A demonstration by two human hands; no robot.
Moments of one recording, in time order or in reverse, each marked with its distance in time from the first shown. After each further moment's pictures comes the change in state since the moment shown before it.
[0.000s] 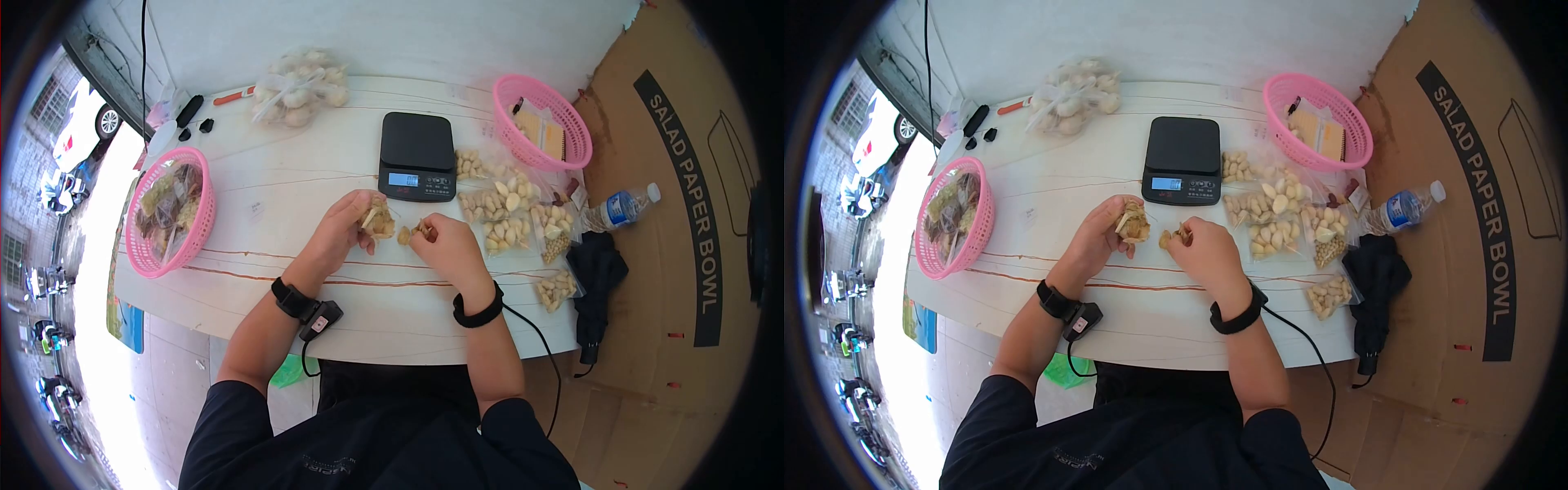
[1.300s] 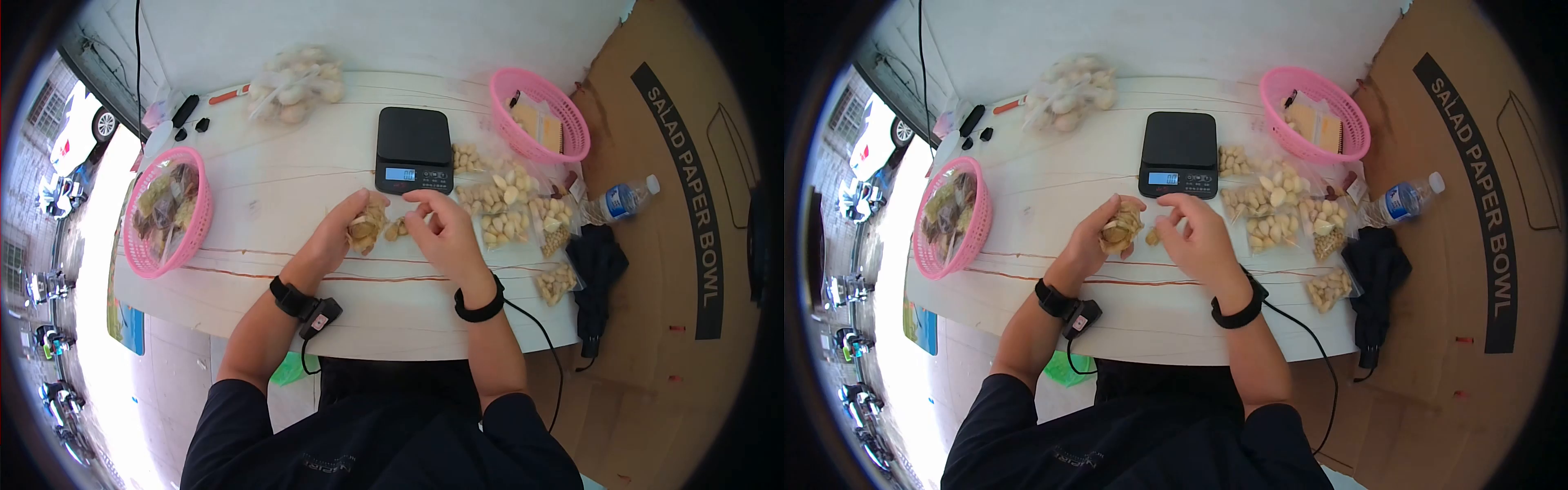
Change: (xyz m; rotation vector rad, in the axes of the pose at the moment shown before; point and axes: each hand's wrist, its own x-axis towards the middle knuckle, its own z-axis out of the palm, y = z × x) left_hand -0.006 0.003 0.004 -0.023 -0.025 -0.044; right_hand -0.003 -0.012 -0.003 0.280 0.087 -0.270
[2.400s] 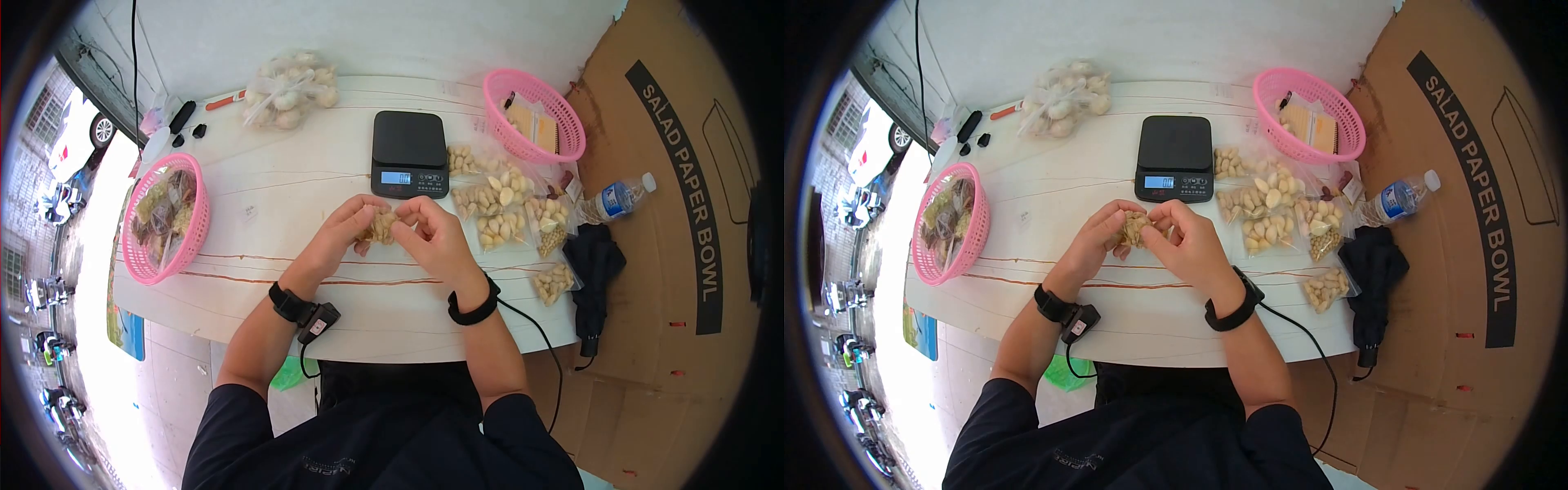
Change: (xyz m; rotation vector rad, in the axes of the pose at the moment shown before) left_hand -0.001 -0.001 0.001 0.144 -0.100 0.059; right_hand -0.001 0.003 0.006 0.227 -0.099 0.033
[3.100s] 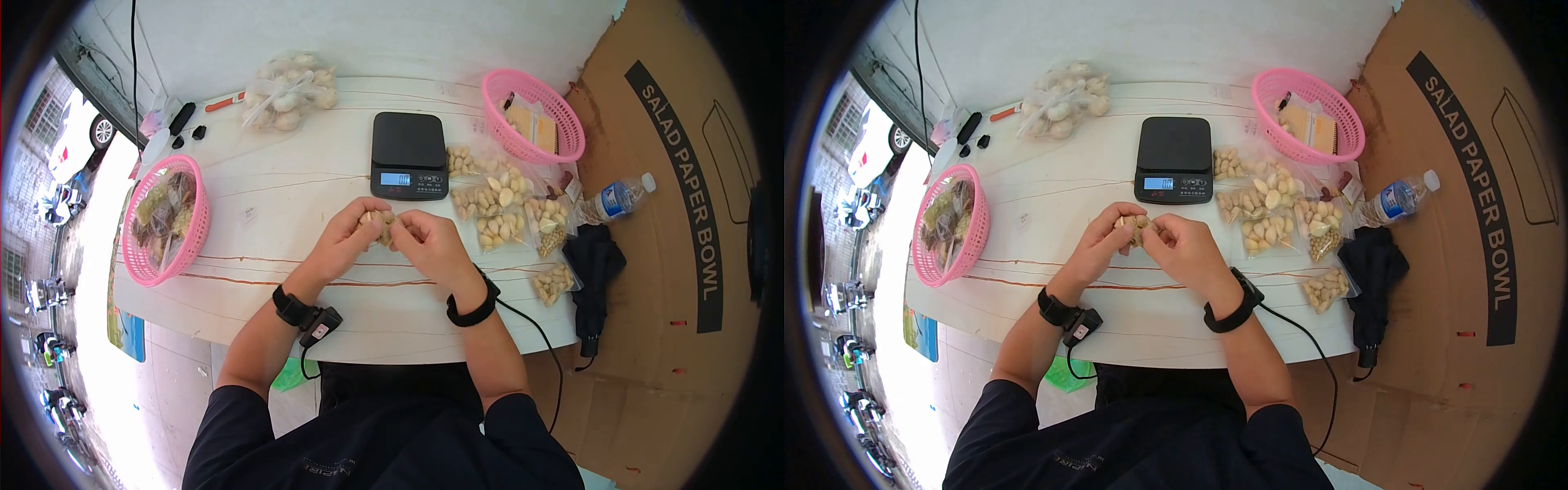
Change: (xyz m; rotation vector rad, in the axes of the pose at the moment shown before) left_hand -0.001 -0.010 0.002 0.252 0.018 0.162; right_hand -0.002 -0.003 0.006 0.039 -0.032 0.133
